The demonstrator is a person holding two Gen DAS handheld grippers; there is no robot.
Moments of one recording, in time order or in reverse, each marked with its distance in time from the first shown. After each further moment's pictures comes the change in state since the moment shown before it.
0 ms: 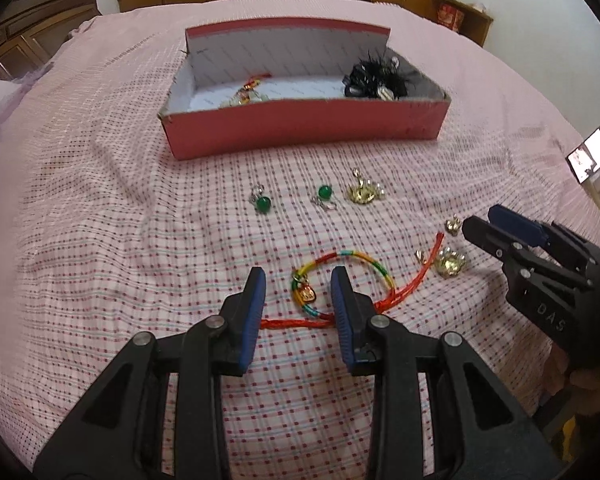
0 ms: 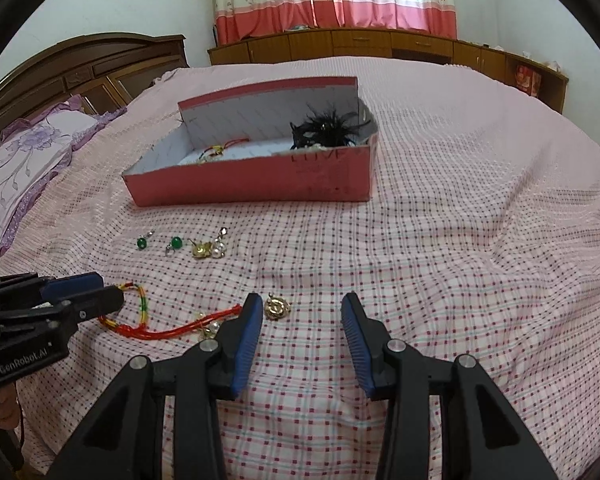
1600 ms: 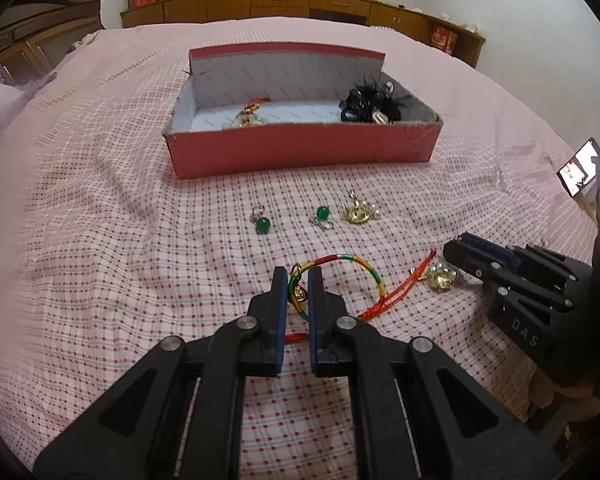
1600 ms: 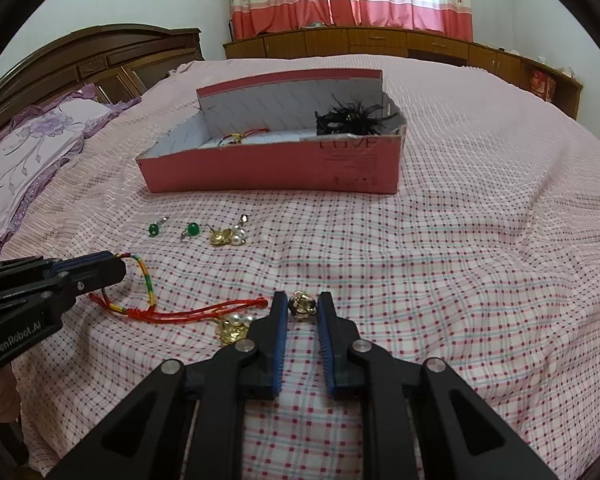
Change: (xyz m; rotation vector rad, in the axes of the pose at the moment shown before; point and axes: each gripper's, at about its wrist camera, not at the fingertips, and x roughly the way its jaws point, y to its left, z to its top) left arm -0.014 0.004 -0.007 -0.016 -0.113 -0.020; right arm 0.007 0.013 -0.006 -0.036 -0.006 0.041
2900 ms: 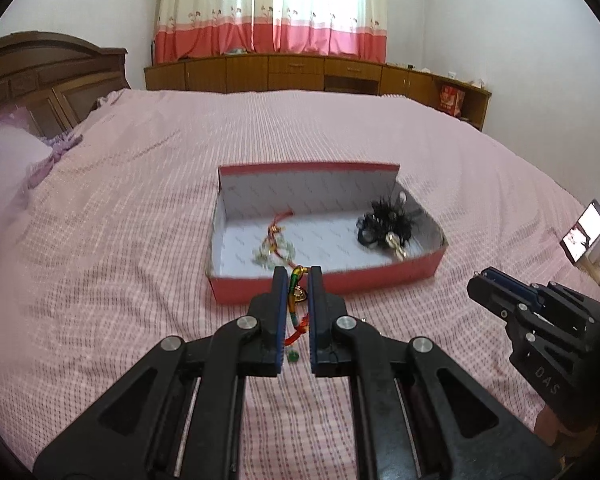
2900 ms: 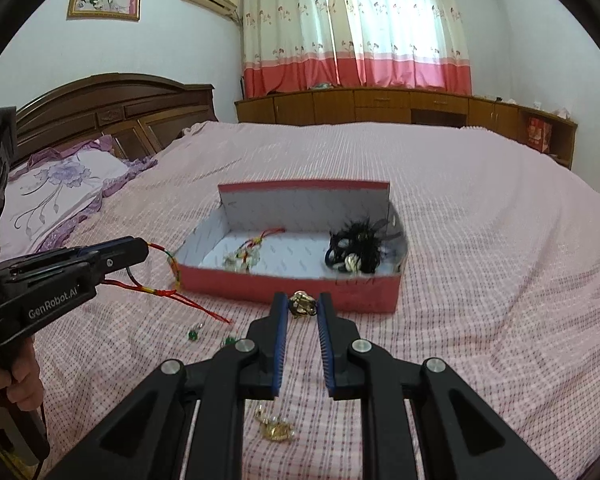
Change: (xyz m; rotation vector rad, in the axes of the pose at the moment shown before) left arm -0.042 0.009 0.072 -0.005 -0.251 0.060; right arm -0.049 0.014 0.065 -0.026 -0.228 0.011
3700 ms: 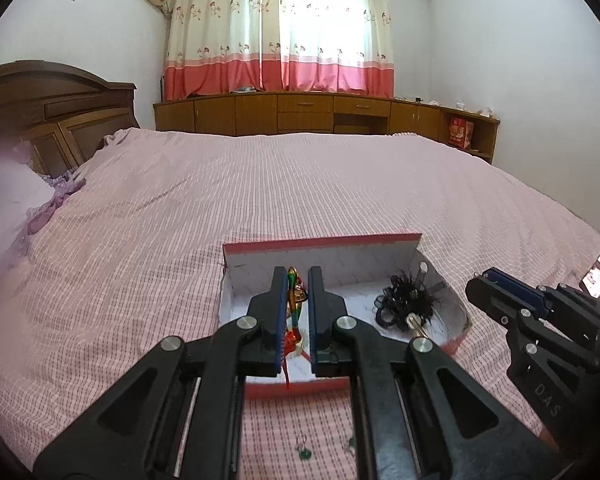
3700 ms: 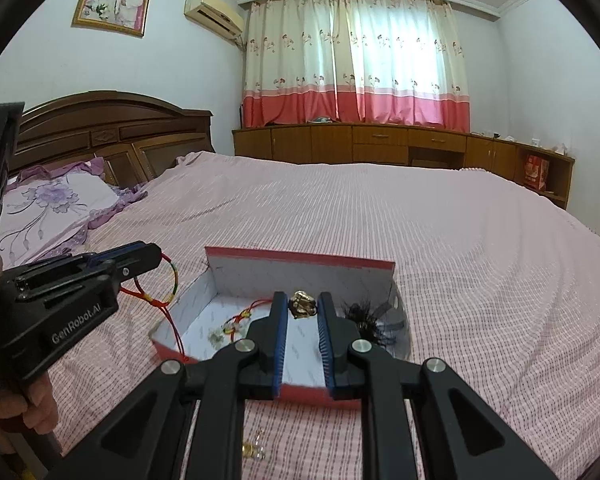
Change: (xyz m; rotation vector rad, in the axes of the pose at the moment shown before) left arm 0.033 0.004 0.056 0.009 -0.136 0.039; right arm 0.036 0.007 0.062 -0.048 -0.116 -0.038
